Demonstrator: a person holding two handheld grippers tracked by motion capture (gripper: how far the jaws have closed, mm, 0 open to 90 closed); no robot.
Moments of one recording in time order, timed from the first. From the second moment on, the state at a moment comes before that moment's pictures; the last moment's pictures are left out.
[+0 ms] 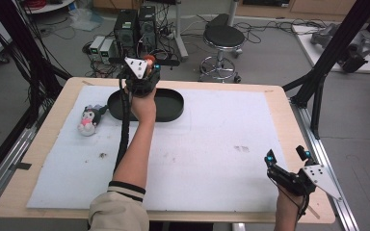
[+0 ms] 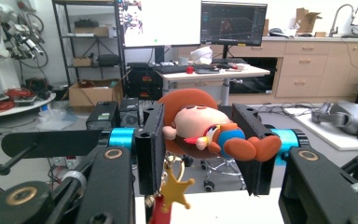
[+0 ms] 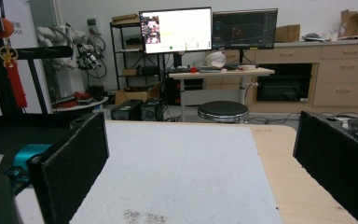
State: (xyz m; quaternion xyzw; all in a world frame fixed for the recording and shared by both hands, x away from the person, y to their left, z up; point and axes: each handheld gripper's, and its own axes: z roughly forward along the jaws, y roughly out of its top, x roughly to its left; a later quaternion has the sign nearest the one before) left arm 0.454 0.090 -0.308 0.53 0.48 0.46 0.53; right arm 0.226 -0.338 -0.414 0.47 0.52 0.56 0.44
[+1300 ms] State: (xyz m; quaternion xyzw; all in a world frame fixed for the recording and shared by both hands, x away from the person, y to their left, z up) left arm 0.469 0.080 -0.300 0.54 0.47 0.46 0.52; right arm 0.227 -0.343 -0.416 0.48 0.51 0.56 0.44
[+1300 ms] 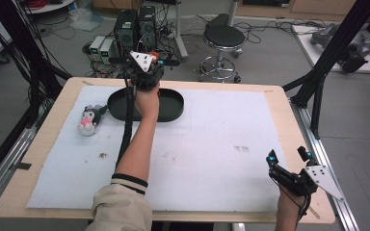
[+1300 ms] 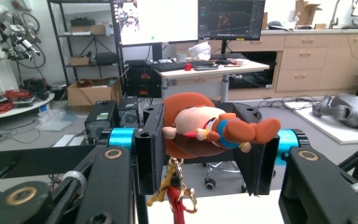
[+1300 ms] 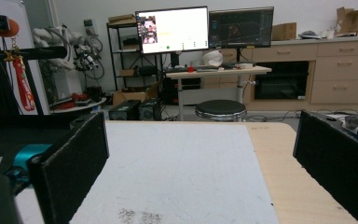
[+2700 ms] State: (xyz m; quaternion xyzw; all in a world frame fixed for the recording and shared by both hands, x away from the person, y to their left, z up) left arm 0.479 0.092 -0.300 0.52 0.50 0.45 0.53; right arm 0.227 -0.345 -0.419 0.48 0.51 0.56 0.44
